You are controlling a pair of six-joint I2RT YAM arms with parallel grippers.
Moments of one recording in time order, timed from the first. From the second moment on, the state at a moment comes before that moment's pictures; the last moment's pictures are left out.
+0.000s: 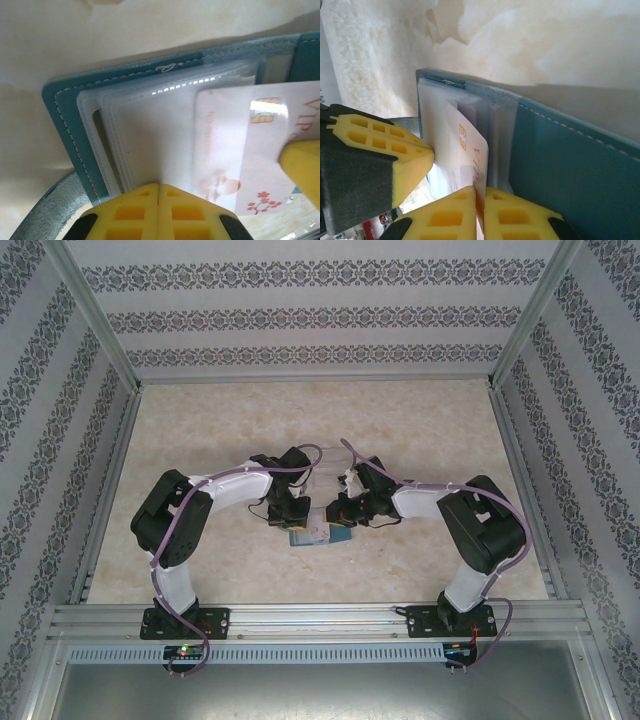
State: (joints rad) left arm -0.62 1.85 1.18 -0.77 0.33 -0.63; right arm 0.53 1.72 0.77 -0.08 -0.69 0.69
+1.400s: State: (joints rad) left arm -0.62 1.85 1.18 -0.78 0.33 -0.63; right arm 0.60 1.63 0.87 -0.38 -0.49 0.68
